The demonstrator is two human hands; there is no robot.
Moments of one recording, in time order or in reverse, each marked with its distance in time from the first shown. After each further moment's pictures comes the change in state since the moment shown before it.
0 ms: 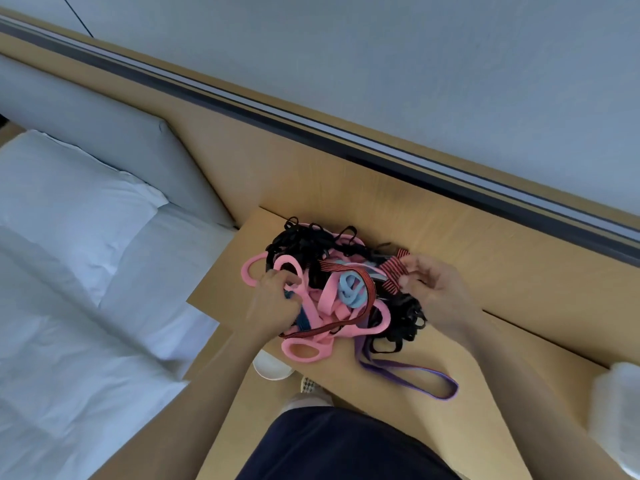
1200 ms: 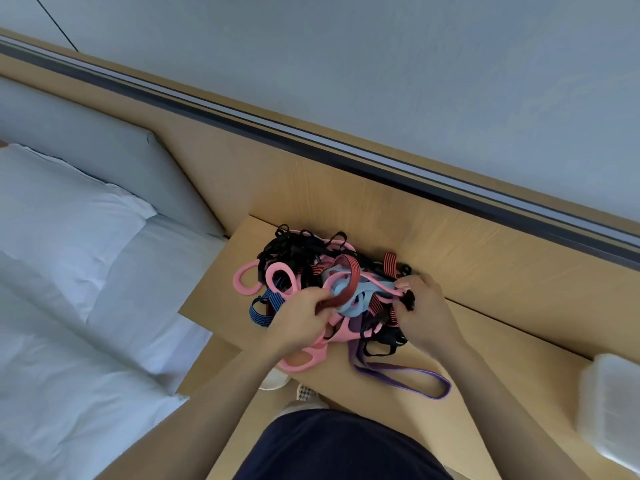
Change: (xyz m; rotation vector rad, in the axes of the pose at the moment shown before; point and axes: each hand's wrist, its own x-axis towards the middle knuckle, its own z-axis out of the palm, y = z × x) left_hand -0.010 0.043 0.021 0.016 -0.219 0.258; right_hand 0.000 0.058 0.012 -0.559 0.184 0.026
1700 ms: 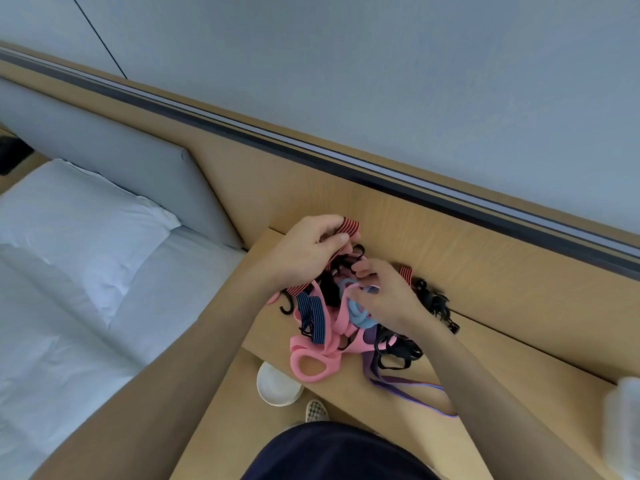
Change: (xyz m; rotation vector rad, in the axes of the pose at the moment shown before) left_hand 0.001 0.094 -0.129 -0.181 0.059 0.166; right_hand 0.026 -0.086 0.014 0.328 -0.227 -0.066
